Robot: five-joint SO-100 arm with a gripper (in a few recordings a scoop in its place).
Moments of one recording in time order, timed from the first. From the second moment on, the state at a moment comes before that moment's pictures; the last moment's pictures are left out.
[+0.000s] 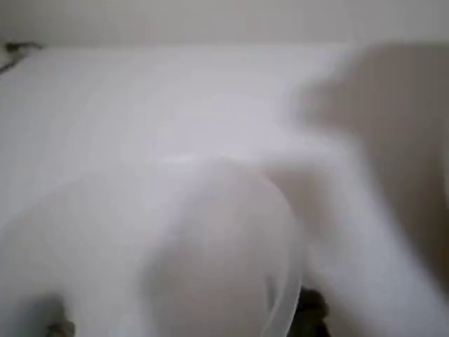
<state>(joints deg) -32.7 79.7 152.1 -59.4 -78.0</state>
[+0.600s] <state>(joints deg) -32.7 46.8 124.1 -80.9 -96.2</state>
